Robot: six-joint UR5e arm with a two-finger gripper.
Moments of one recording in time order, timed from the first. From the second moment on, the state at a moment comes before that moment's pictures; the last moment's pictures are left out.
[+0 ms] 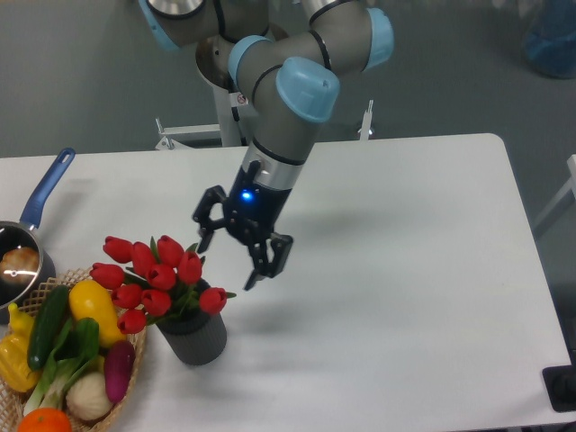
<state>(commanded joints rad) 2.41 -1.77 -1.84 -0.79 0.90 1.00</state>
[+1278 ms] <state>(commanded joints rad) 2.42 -1.82 -1.84 -0.76 0.68 1.01</state>
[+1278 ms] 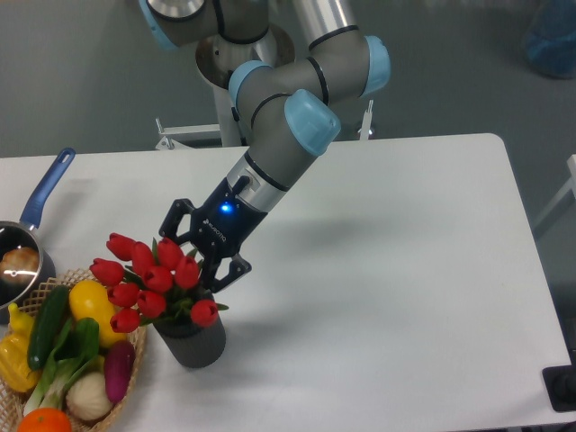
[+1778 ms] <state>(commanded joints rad) 2.43 -1.76 -1.81 -0.76 0.67 0.96</state>
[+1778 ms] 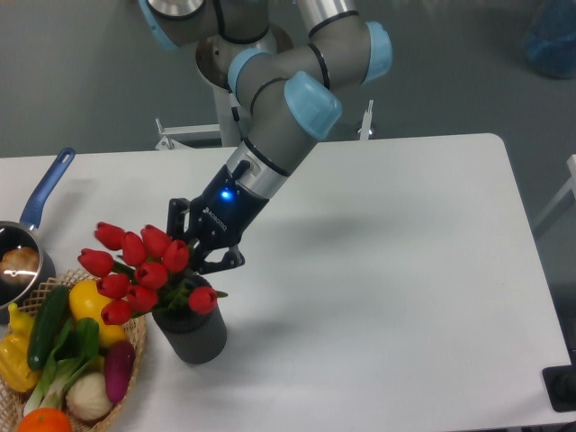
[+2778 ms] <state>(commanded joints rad) 2.48 -1.63 -1.69 -0.76 0.57 0.79</state>
